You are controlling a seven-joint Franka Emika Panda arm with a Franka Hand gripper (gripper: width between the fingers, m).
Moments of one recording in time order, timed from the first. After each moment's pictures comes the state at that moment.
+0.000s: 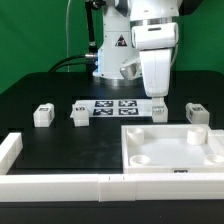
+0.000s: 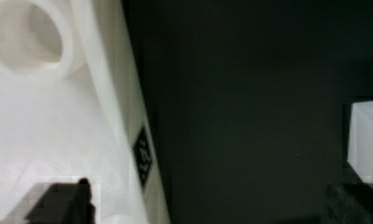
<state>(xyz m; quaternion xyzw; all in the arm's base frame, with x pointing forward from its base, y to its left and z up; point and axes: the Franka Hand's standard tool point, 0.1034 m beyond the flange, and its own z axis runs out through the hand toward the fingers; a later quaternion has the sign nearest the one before) 0.448 0.057 0.049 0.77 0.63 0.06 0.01</state>
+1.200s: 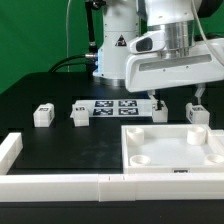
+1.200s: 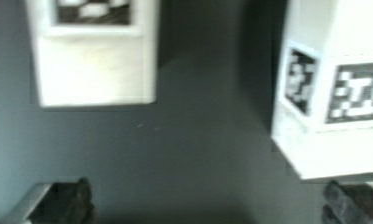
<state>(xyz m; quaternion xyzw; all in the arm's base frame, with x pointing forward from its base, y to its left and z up) 0.408 0.112 0.038 1.00 0.03 0.06 -0.05</state>
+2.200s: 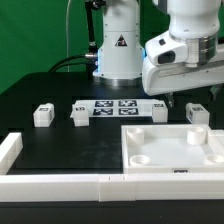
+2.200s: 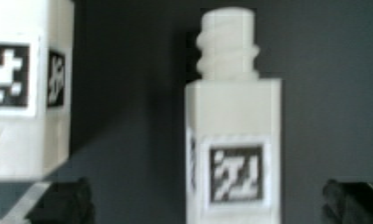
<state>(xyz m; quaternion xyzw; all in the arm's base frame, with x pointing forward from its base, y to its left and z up) 0.381 0.143 0.040 0.98 0.05 -0.20 -0.07</state>
